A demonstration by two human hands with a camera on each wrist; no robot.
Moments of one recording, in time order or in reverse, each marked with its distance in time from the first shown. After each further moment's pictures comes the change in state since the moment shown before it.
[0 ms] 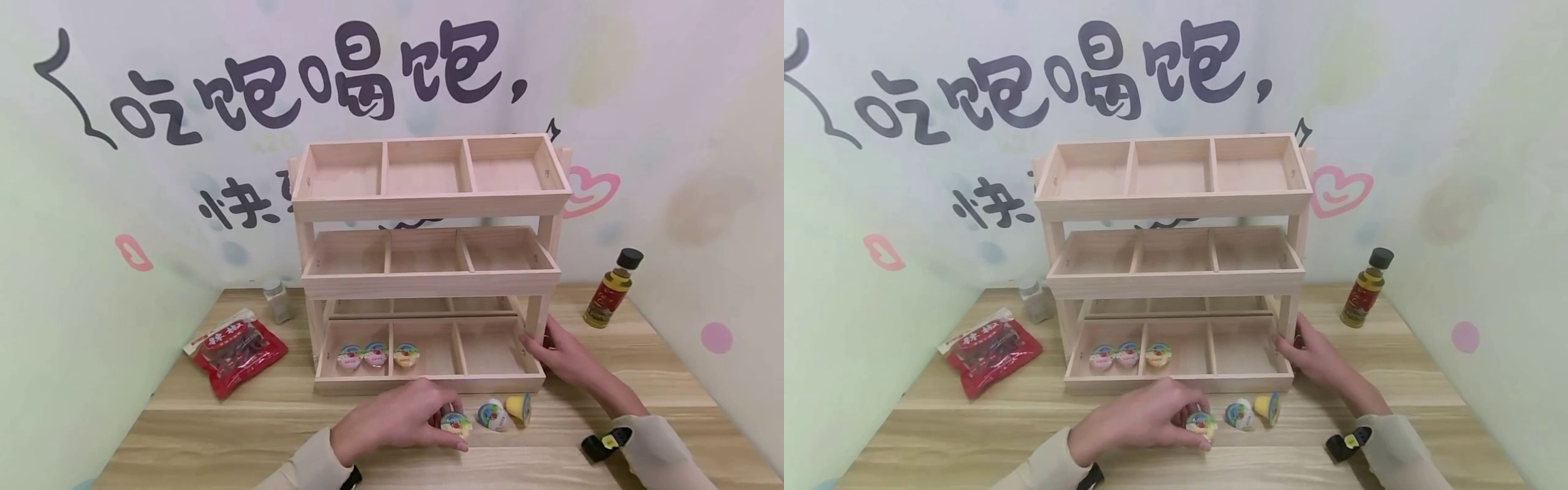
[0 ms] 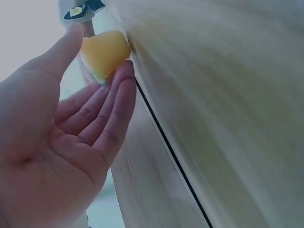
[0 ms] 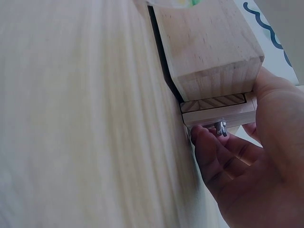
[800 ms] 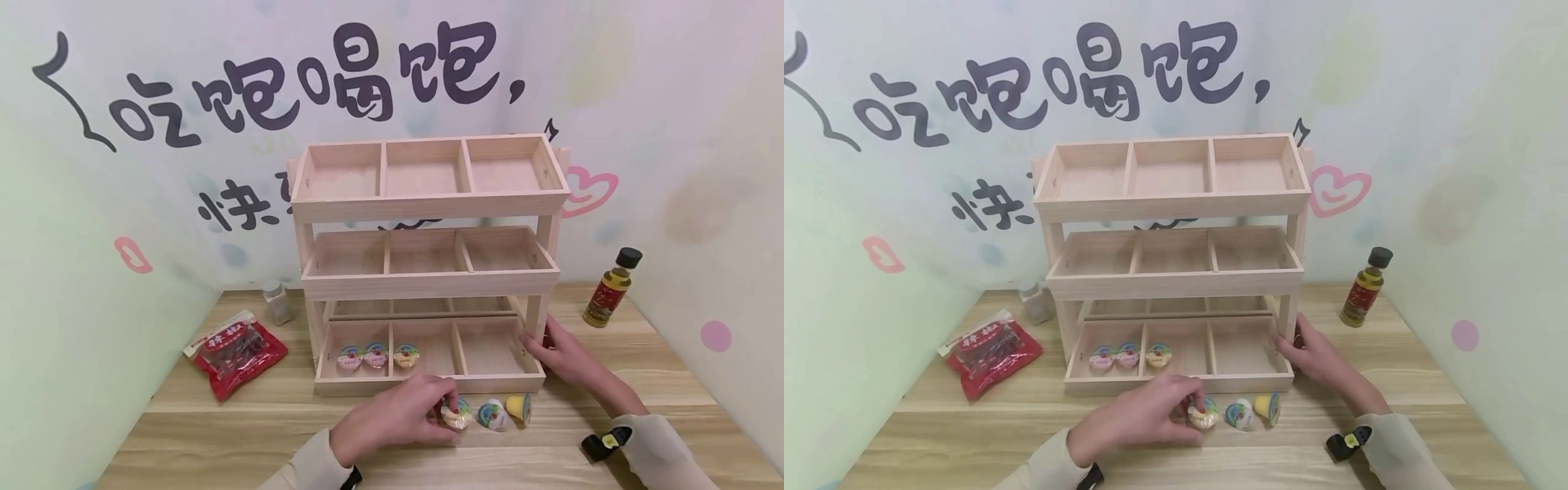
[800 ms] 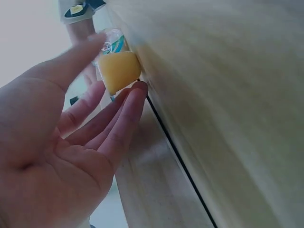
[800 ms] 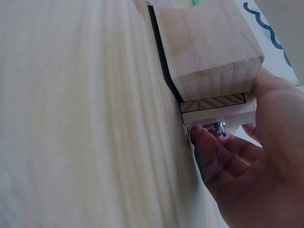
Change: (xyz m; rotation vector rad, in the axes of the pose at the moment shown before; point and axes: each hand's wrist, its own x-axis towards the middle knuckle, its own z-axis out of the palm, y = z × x) left_hand 0.000 -0.001 0.001 -0.017 0.060 -0.031; right_hand 0.000 0.001 0.001 -0.006 0.016 0.001
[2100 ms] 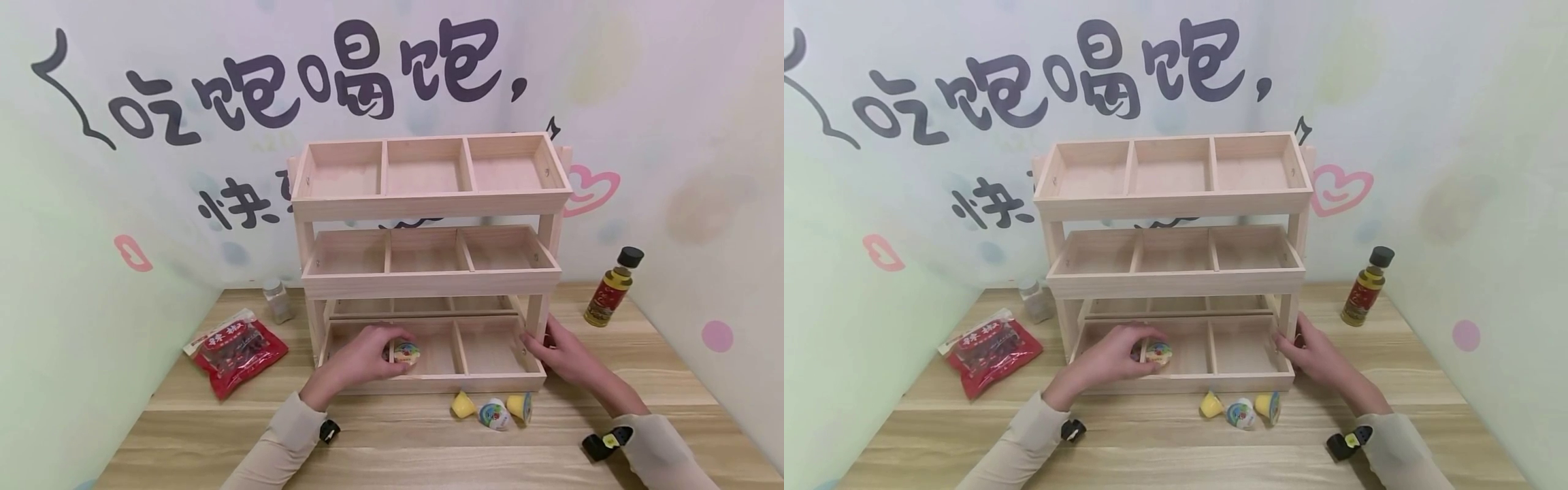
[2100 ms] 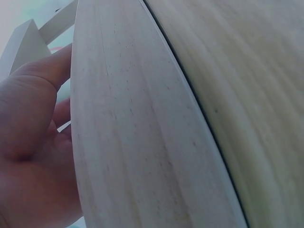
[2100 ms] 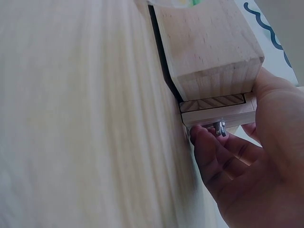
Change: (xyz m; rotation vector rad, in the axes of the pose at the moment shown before) left_hand -0.014 -0.076 -0.052 -0.098 0.121 -0.236; right_hand 0.000 0.000 0.001 -0.012 0.008 -0.021
